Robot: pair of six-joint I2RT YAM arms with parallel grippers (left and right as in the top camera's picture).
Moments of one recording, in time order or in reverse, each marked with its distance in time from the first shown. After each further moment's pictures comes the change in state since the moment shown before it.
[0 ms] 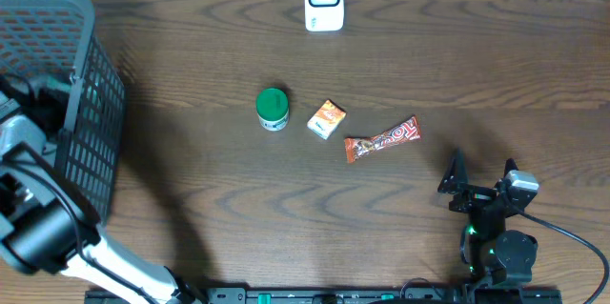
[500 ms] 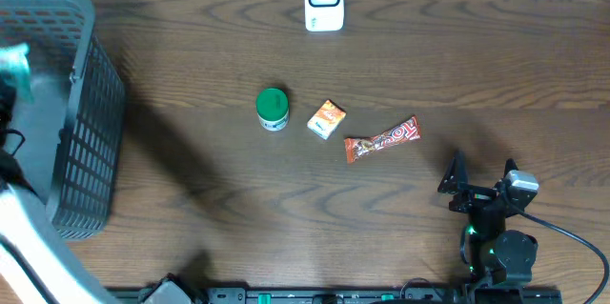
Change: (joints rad) left arm 0.046 -0.764 -0.053 -0.072 0.012 -0.019; right arm 0.000 0.000 0.000 0.000 0.000 0.000
